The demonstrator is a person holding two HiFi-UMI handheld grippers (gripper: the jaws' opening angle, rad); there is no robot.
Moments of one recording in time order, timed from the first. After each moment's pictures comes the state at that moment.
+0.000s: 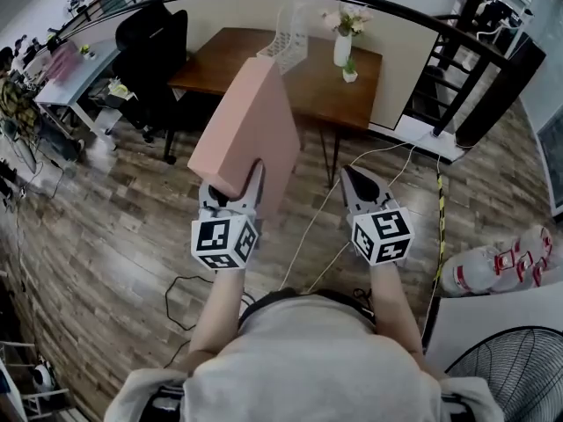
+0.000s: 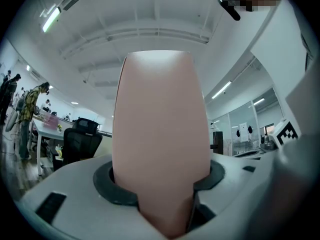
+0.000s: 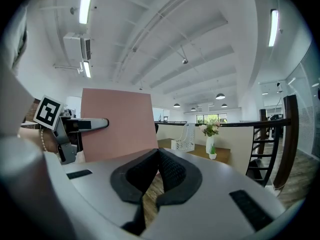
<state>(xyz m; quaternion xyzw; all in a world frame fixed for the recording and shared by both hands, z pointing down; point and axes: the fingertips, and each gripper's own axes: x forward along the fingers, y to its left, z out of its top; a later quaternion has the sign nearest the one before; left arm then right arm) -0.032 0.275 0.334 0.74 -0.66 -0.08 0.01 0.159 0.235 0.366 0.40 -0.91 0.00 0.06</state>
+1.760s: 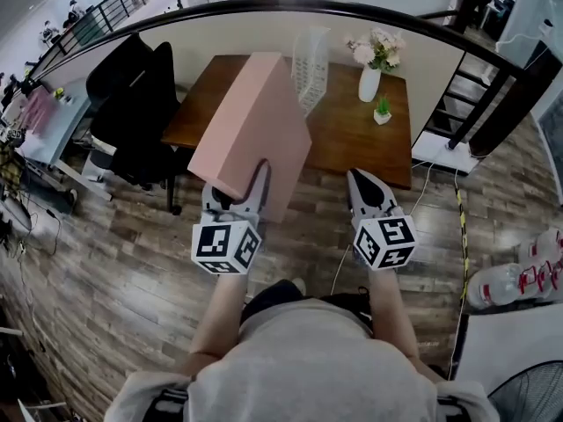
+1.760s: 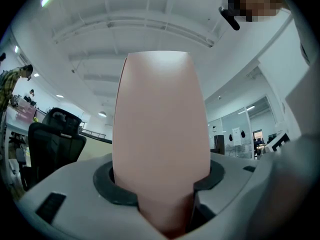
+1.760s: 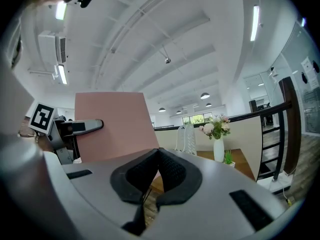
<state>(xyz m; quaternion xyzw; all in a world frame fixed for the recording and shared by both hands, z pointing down) -0.191 0.009 0.317 0.80 -0.60 -0.10 0.00 0.001 -0.012 0.371 0.48 -0.88 0.05 0.00</state>
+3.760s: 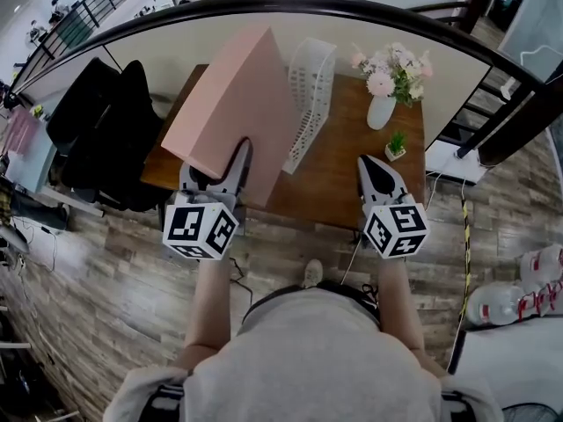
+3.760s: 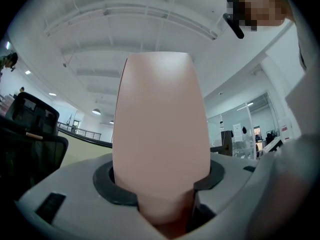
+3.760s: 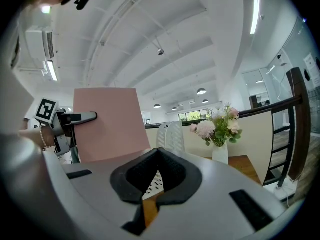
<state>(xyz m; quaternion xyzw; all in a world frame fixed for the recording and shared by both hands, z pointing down) -0.225 -0.228 0.302 0.81 -0.58 -0.08 0.00 0.012 -0.246 0.385 0.49 -0.87 0.07 0.01</state>
